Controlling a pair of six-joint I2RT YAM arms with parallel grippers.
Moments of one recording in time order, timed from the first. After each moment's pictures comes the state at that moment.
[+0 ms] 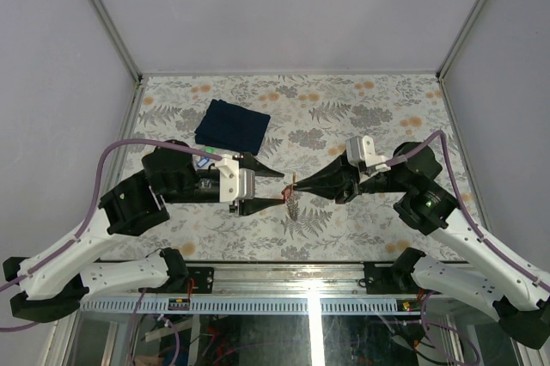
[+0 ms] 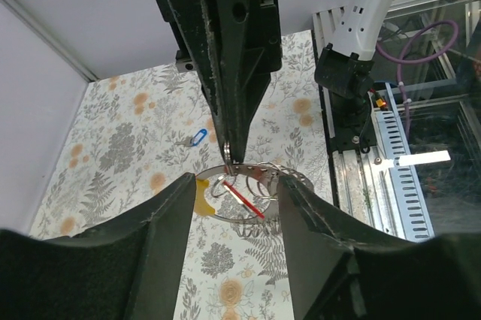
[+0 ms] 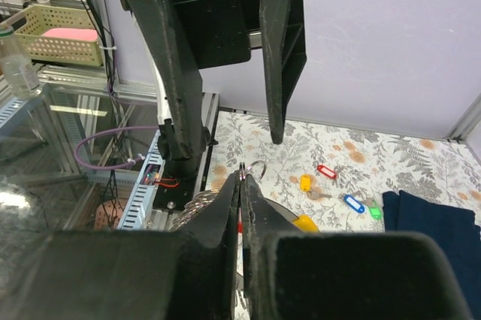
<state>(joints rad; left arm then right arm) -1.02 0.90 1.25 -0.47 0.49 0.36 0.78 0.85 0.91 0.14 -0.86 0.01</state>
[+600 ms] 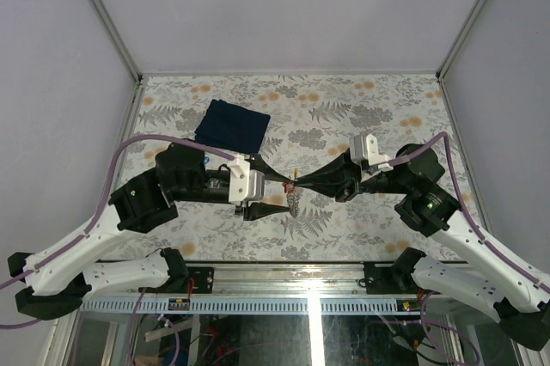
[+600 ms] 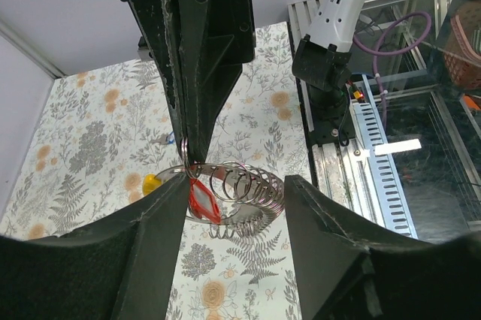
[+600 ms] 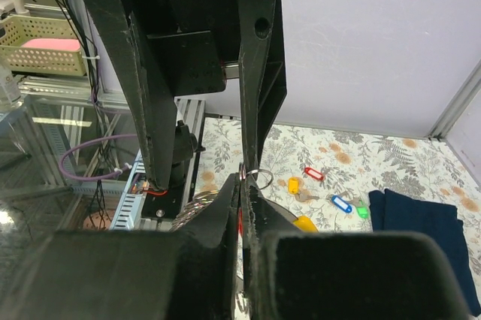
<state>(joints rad) -1.02 0.93 1.23 -0.46 0.55 0.34 0.78 0.83 0.89 0.16 -0.79 0.02</state>
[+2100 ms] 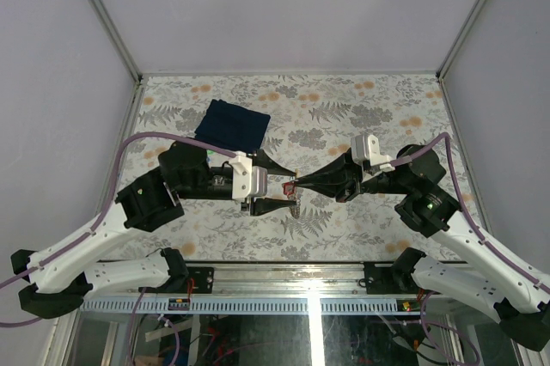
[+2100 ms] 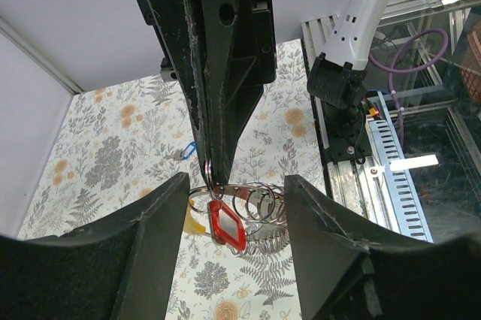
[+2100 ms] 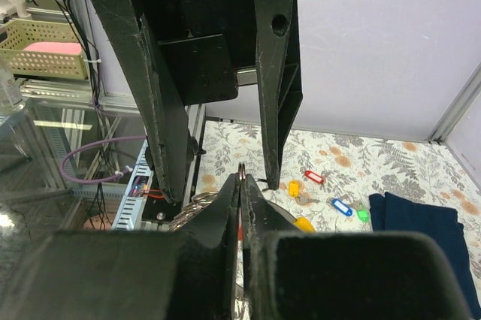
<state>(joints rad) -1.02 0.95 1.21 -0.36 0.54 0.34 0.78 0.82 0.89 0.18 -0.80 0.04</state>
